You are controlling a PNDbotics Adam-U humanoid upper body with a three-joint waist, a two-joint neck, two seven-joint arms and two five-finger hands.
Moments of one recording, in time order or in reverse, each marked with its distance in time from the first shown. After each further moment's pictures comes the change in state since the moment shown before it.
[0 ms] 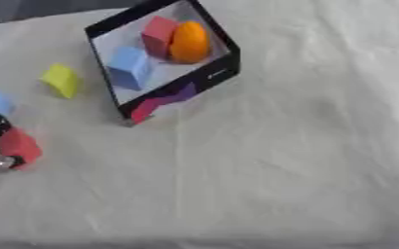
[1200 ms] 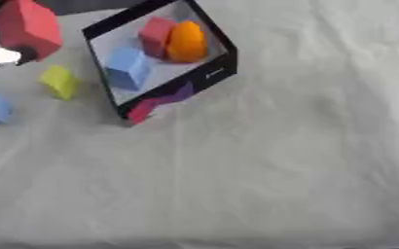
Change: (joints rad) left arm -0.549 -0.097 0.075 -0.256 -0.025 -0.113 -0.057; right arm 0.015 -0.001 -0.001 0.002 0.001 -0.004 -0.005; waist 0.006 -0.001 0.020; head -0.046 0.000
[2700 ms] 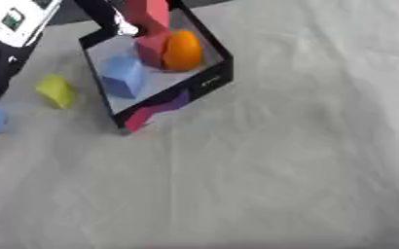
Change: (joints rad) left arm -0.339 -0.486 -0.038 0.772 -0.286 -0.423 -0.112; right arm -0.027 0.025 0.007 0.000 -0.001 0.001 0.009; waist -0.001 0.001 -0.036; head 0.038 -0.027
